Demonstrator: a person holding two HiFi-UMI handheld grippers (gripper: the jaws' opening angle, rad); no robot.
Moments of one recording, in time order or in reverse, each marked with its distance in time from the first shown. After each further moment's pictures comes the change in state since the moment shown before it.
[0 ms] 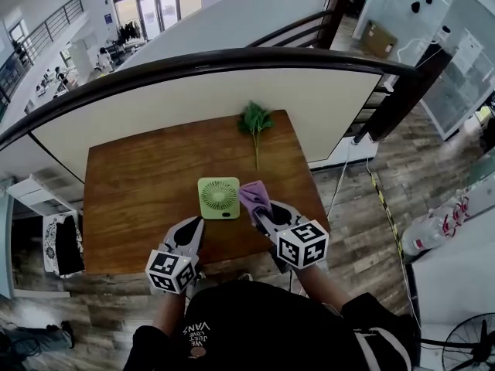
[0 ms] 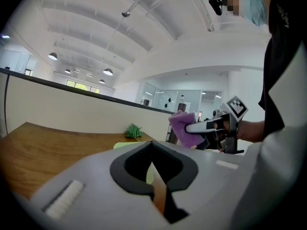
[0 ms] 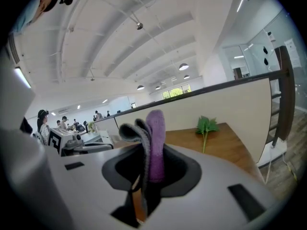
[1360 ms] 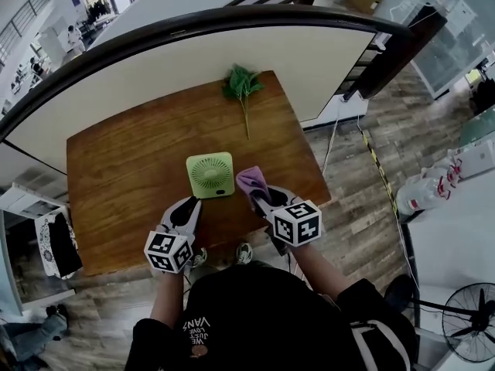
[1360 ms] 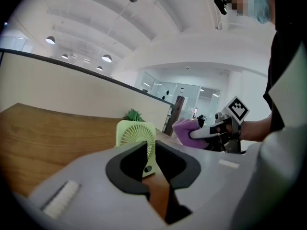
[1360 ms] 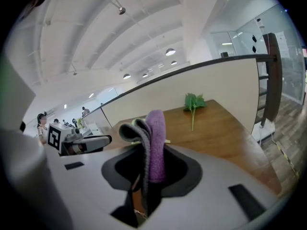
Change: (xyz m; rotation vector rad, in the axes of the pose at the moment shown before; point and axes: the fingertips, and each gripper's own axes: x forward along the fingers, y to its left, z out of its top) left arm 0.038 0.032 -0.061 -0.072 0.116 -0.074; right arm 0.025 -0.038 -0.078 0.125 0.162 -0.114
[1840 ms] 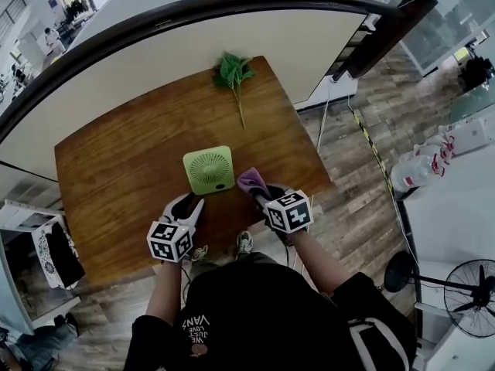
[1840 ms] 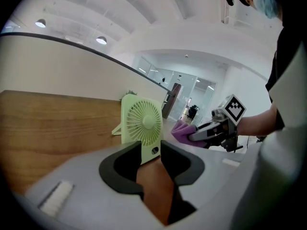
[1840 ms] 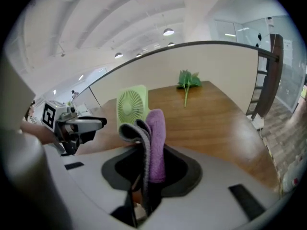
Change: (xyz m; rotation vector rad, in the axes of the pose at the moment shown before) left arm 0.023 0.029 -0.051 -0.028 0.183 -0.099; right arm 0.034 -0.025 -0.066 -0.023 0.234 -0.108
